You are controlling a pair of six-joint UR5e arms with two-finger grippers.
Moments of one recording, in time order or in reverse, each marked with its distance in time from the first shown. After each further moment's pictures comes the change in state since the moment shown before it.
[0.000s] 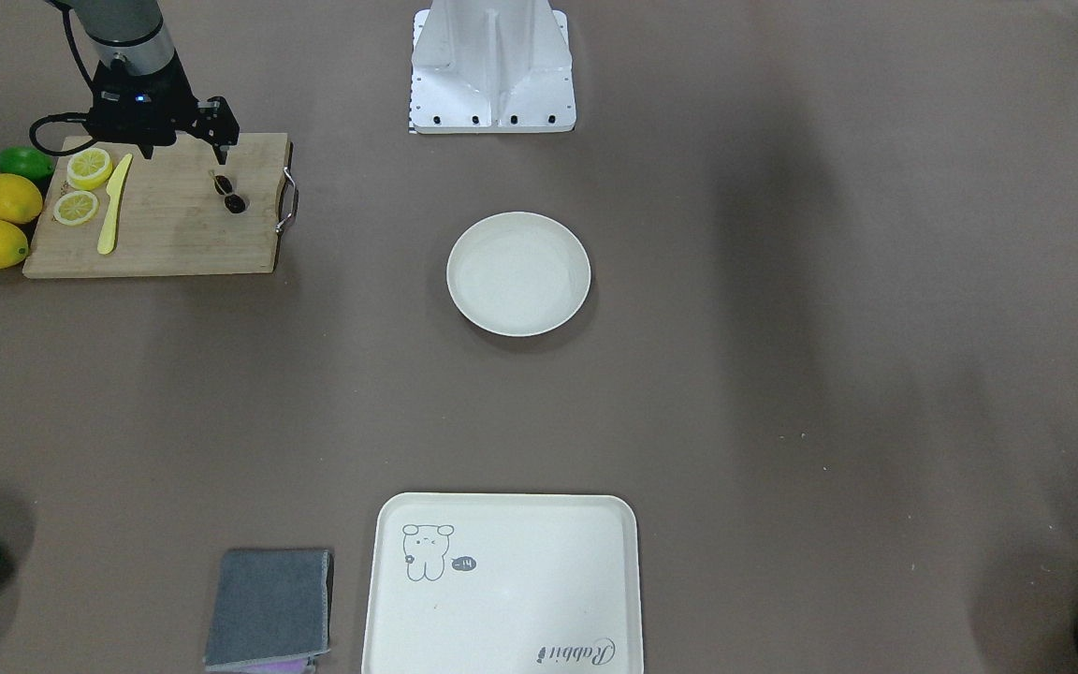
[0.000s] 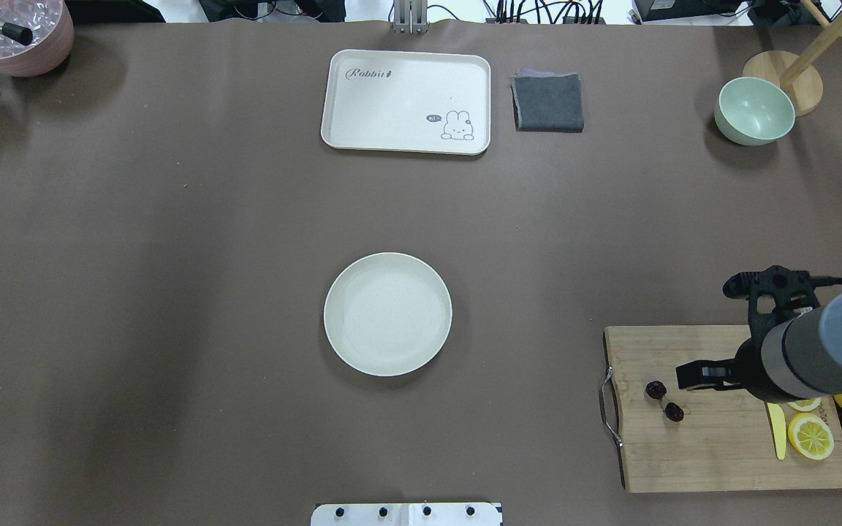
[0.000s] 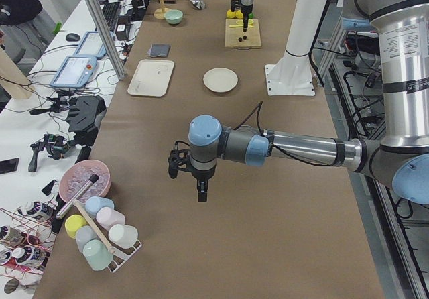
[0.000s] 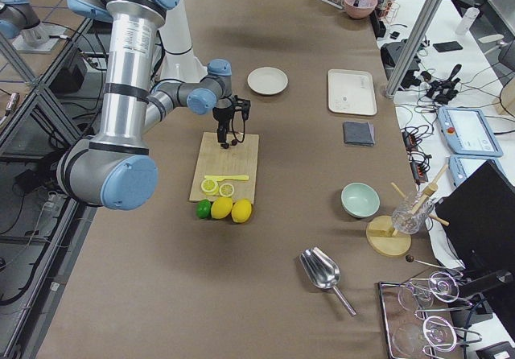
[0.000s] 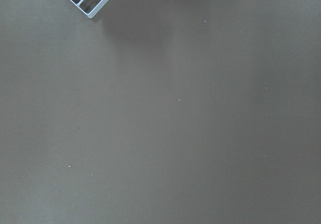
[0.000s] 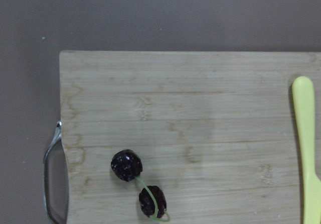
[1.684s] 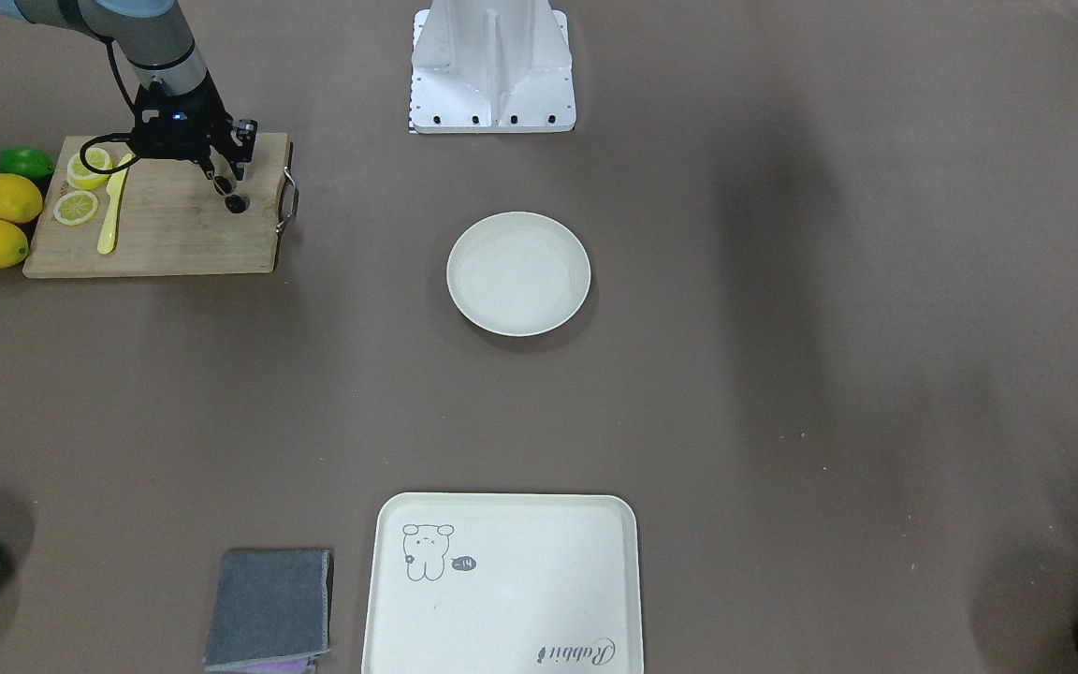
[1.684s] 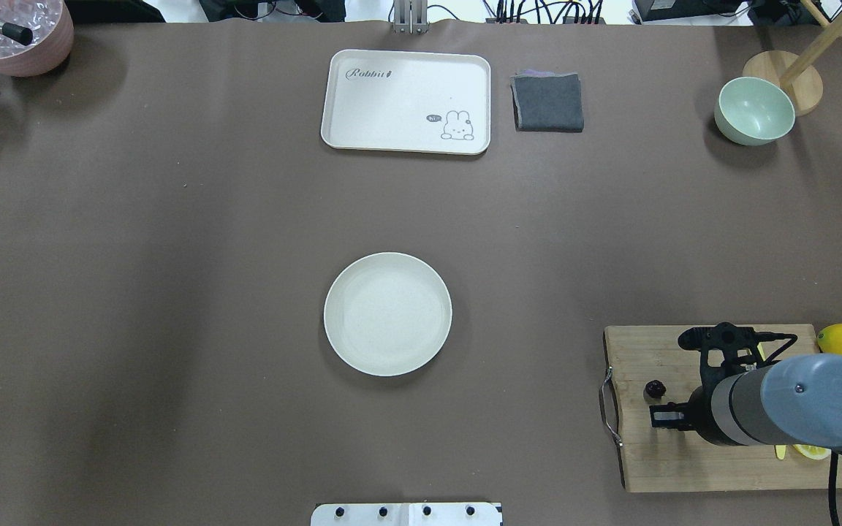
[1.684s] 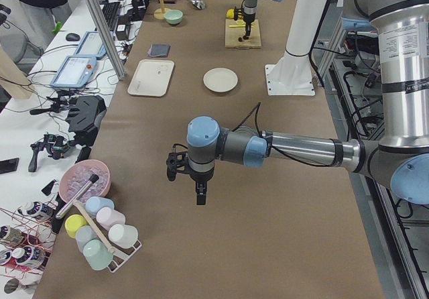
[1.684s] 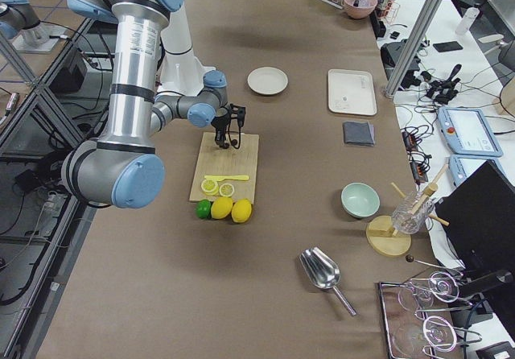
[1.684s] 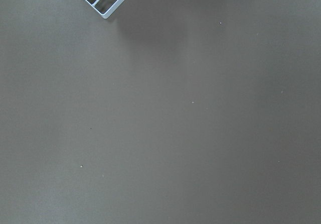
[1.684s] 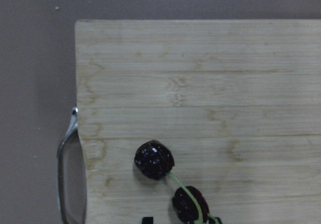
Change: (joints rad) left arm 0.002 -0.013 0.015 -0.003 0.026 -0.021; right arm -0.035 0.019 -0.094 0.154 -0.008 0.050
